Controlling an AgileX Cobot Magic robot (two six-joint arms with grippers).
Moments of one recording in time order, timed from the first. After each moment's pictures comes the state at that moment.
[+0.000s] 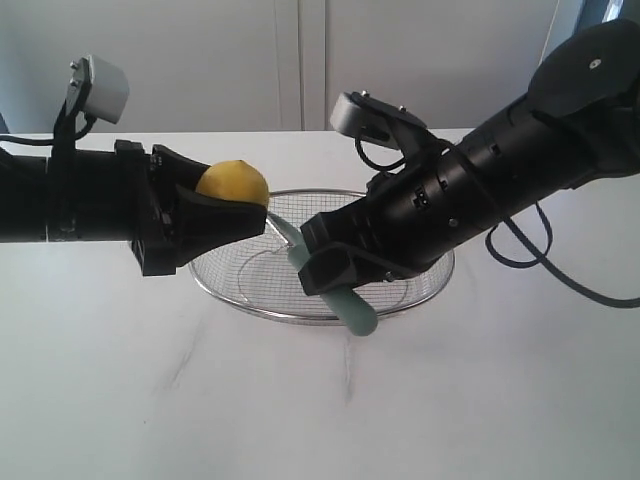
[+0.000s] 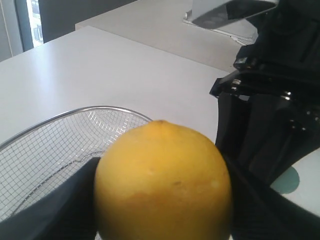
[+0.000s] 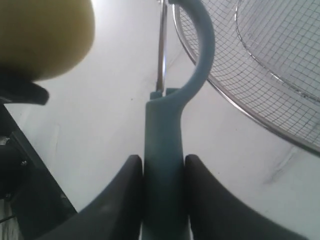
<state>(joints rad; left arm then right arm) -0.30 1.45 -0.76 -1.72 0.92 2.01 0.46 1.54 -1.06 0.84 0.86 -0.56</state>
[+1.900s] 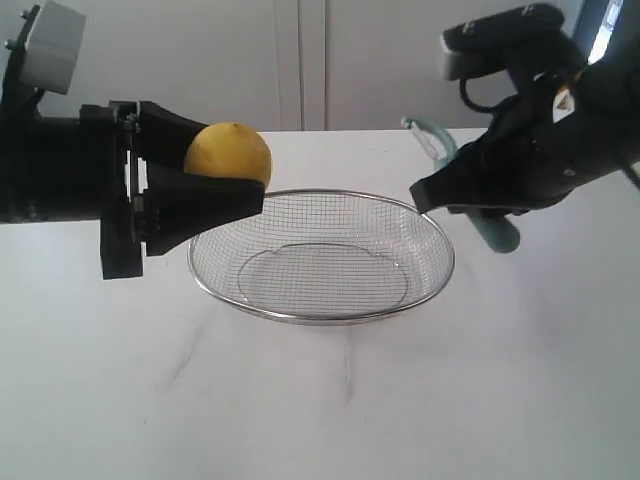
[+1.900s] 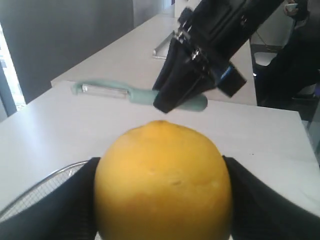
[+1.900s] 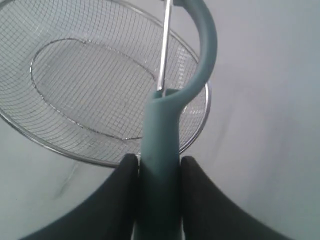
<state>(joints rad) -0.30 1.34 -0.76 -1.72 1.03 2.11 0.46 1.32 -1.06 -0.05 0.71 0.04</state>
